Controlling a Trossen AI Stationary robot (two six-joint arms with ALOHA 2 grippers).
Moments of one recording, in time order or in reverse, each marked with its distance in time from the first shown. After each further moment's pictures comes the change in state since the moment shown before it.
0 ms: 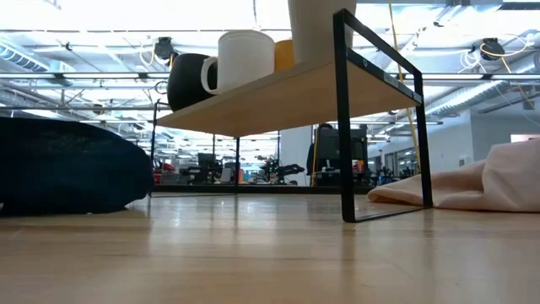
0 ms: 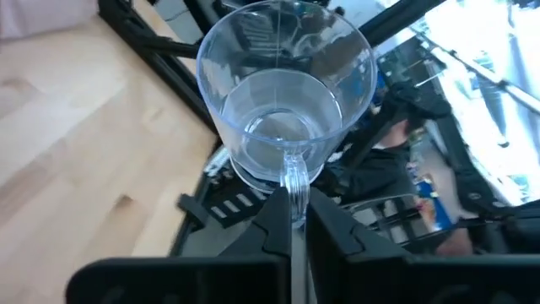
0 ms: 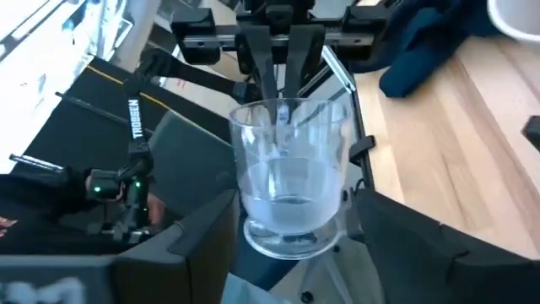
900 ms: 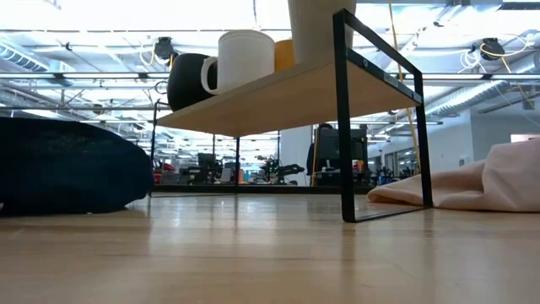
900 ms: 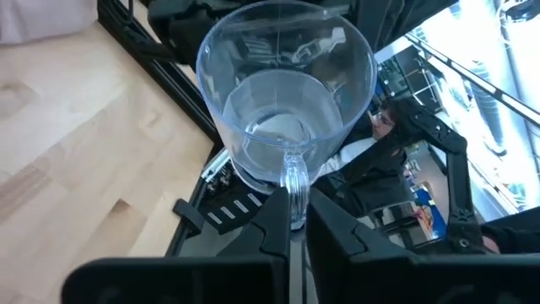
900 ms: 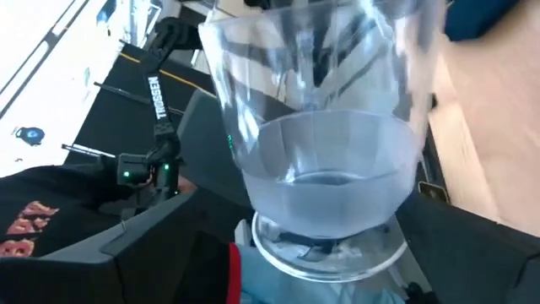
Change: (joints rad) left arm -0.007 0.000 0.000 0.018 -0.029 -0.006; right arm 0.053 0.233 -0.001 0.287 -0.068 0.119
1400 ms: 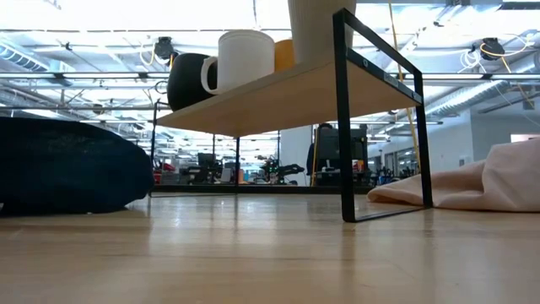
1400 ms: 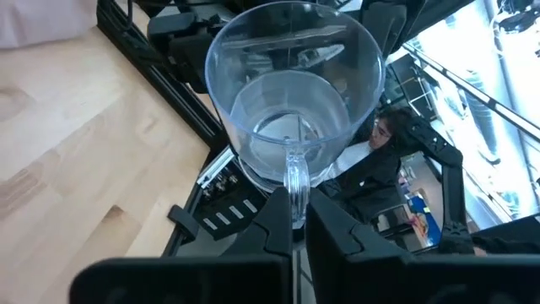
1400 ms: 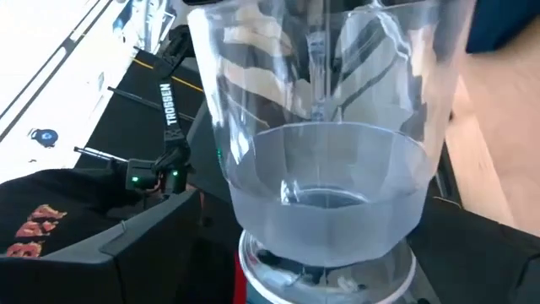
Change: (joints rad) left arm 0.011 -0.001 0.000 0.013 -0.008 -0.010; right arm 0.004 0.026 0.000 0.080 0.013 -0.011
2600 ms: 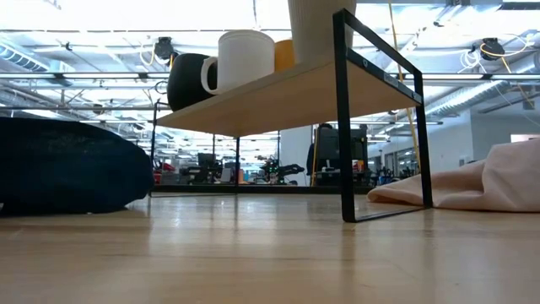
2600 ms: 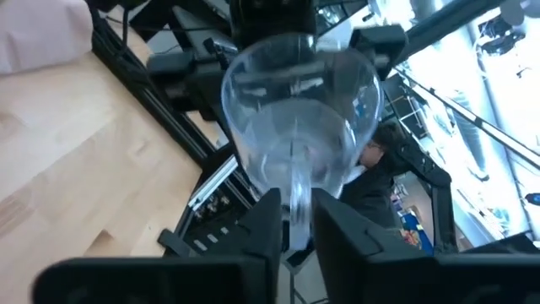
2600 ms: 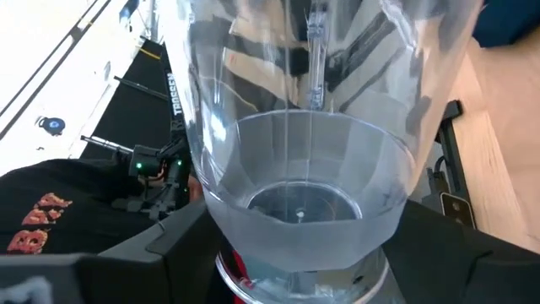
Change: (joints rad) left arm 0.010 0.002 0.000 0.061 -0.028 0.023; right arm 0.000 0.002 0.000 0.004 -0.034 -0.016
